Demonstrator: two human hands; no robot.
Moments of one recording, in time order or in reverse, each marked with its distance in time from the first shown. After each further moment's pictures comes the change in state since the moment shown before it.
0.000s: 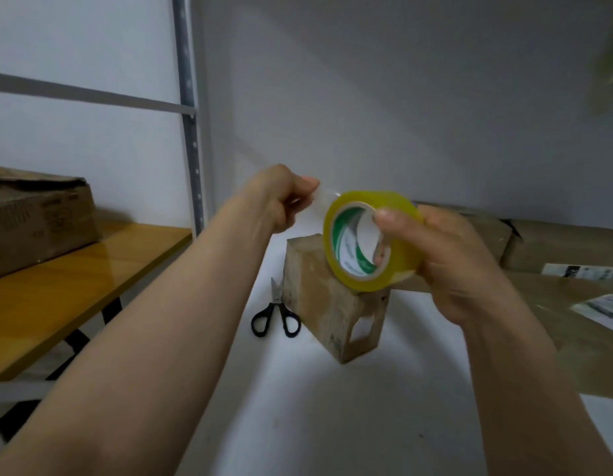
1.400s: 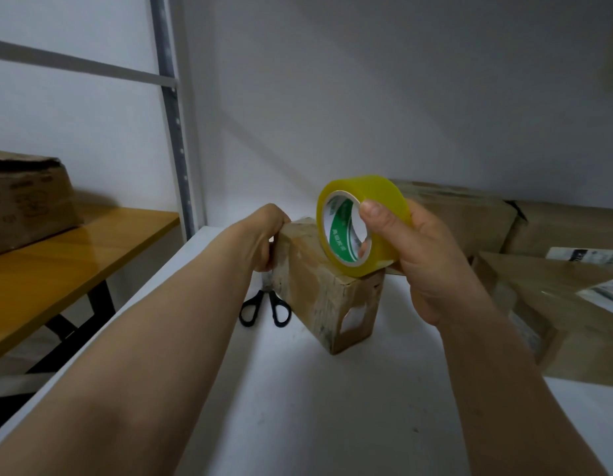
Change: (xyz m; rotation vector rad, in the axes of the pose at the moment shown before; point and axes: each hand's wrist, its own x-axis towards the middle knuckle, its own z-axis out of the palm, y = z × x) left_hand 0.044 -0.077 -0.013 0.212 0.165 -0.234; right_hand 0.008 0.036 0.003 0.053 0.016 0.082
